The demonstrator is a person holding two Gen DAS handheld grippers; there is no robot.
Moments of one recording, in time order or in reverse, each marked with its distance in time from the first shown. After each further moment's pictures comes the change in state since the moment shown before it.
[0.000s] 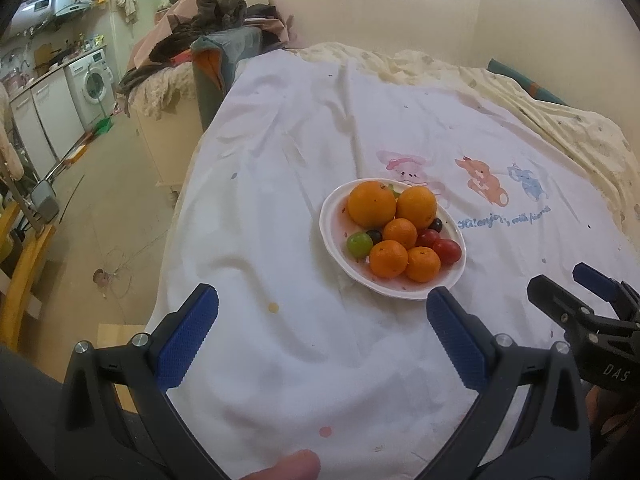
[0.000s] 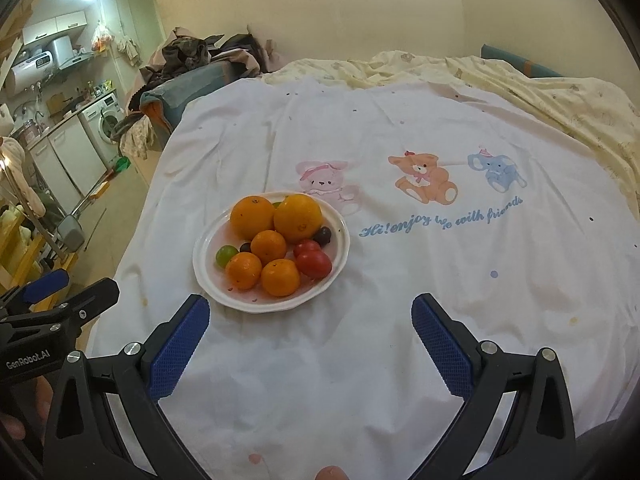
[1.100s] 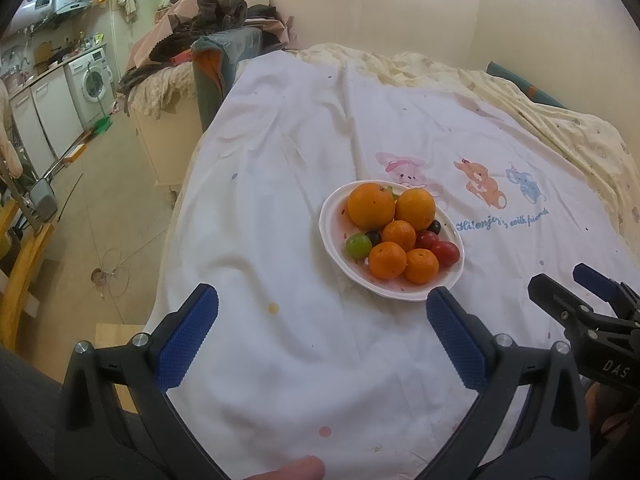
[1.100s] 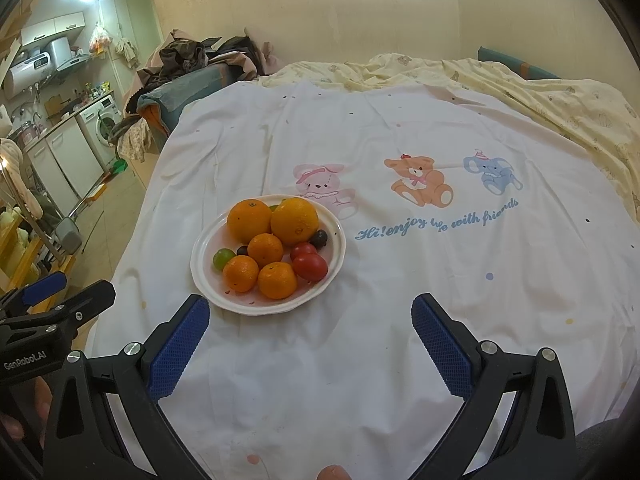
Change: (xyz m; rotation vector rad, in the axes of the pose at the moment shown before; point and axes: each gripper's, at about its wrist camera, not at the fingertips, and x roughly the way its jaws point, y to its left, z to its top) left arm -0.002 0.002 0.000 -0.013 -0.003 -0.006; right arm 0.000 0.000 0.002 -0.002 -0.006 -0.011
